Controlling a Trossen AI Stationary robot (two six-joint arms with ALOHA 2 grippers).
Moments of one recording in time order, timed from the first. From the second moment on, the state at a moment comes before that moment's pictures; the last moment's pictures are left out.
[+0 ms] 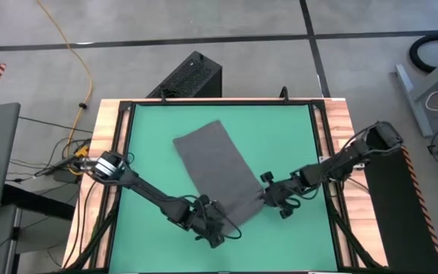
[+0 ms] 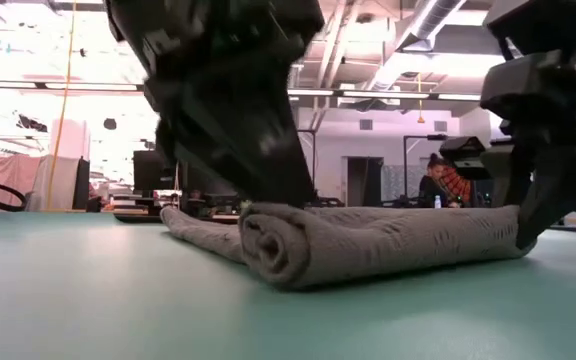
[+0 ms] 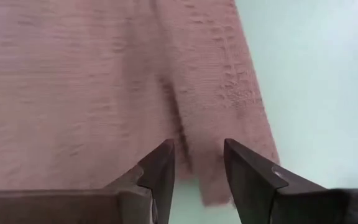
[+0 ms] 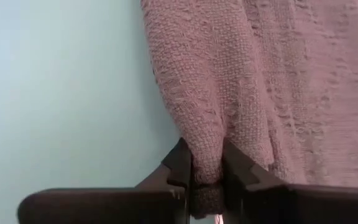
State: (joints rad) left arm -0.49 2.01 1.34 -0.27 -0.35 -0.83; right arm 0.38 1.43 0.50 -0.06 0.03 -0.11
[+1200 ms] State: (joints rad) left arm -0.49 2.05 1.34 0.09 -0.43 -0.55; right arm 0.08 1.36 0.50 -0.12 -0.53 0.31
